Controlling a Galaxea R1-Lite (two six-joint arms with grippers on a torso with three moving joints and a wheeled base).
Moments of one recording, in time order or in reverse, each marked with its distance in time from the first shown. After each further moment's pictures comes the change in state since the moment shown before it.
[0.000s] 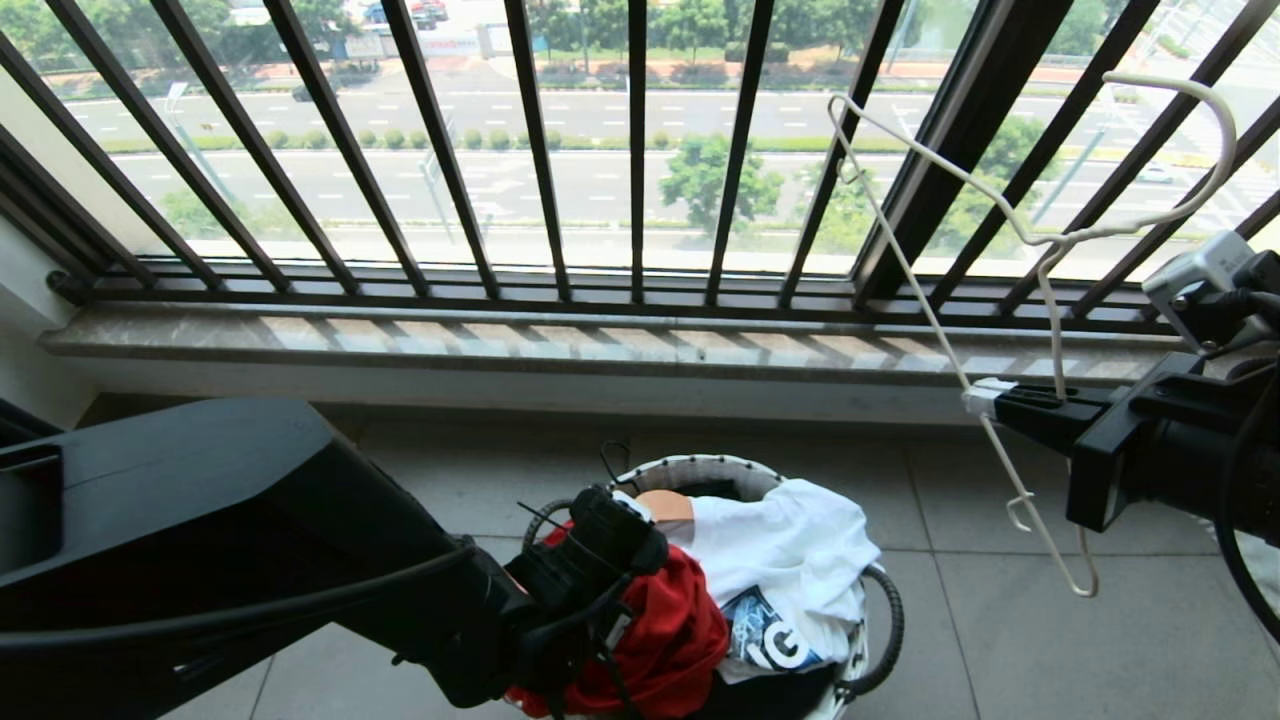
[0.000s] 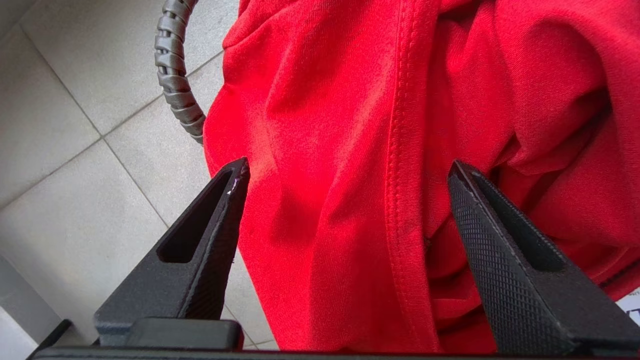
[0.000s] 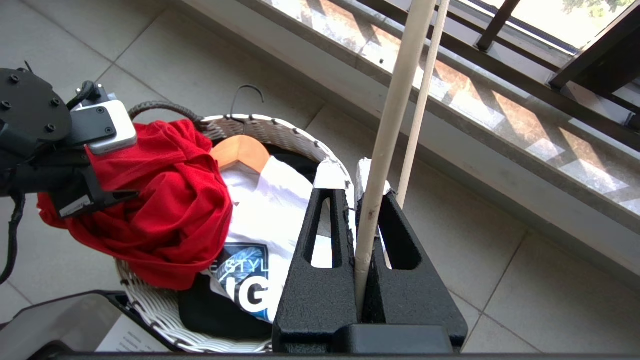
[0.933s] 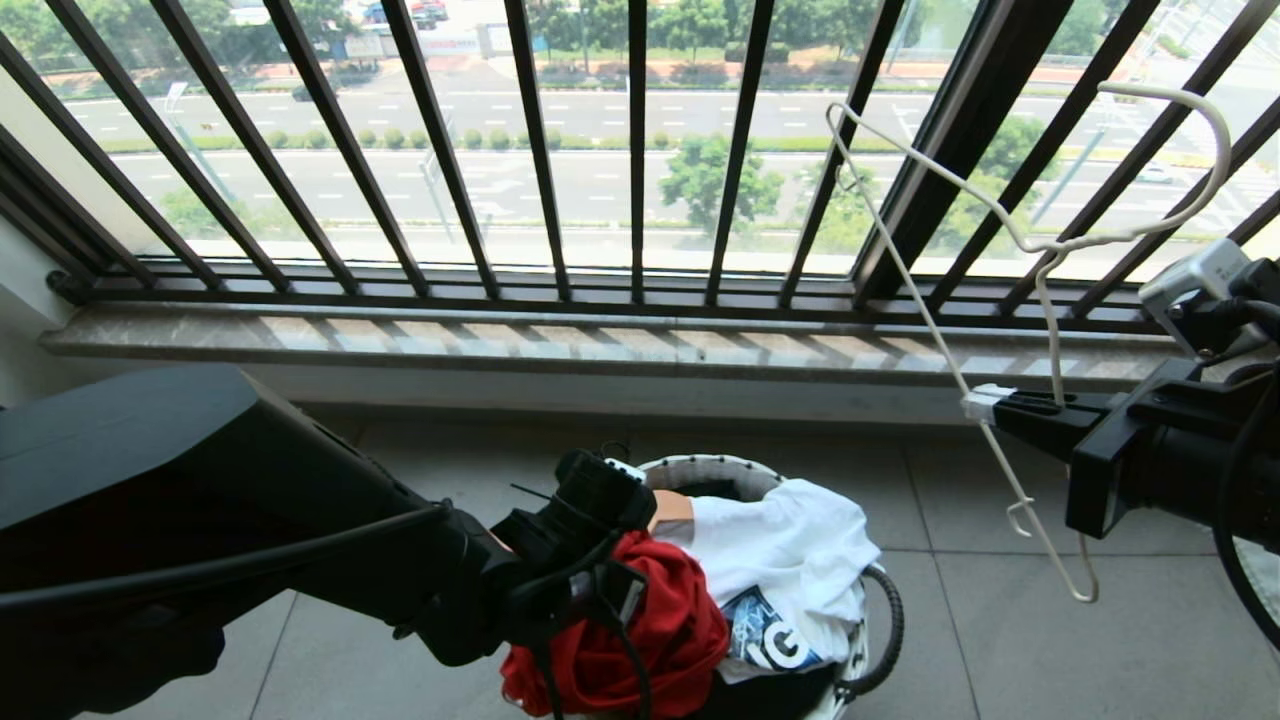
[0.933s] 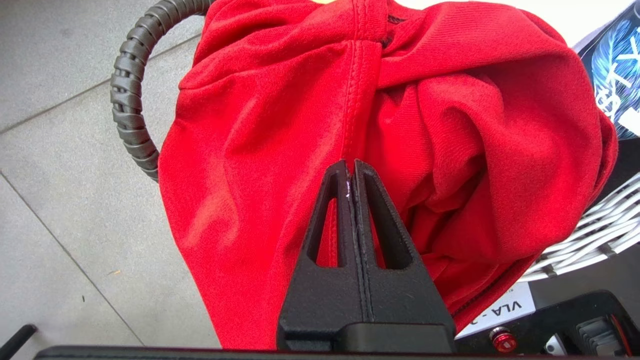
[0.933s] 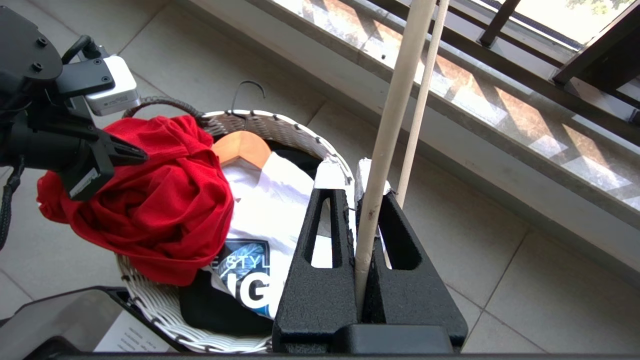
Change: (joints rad) left arm 0.036 -0.045 -0.061 0.029 -0.208 -0.122; right arm 0.001 -0.002 0.011 0.000 0.000 -0.001
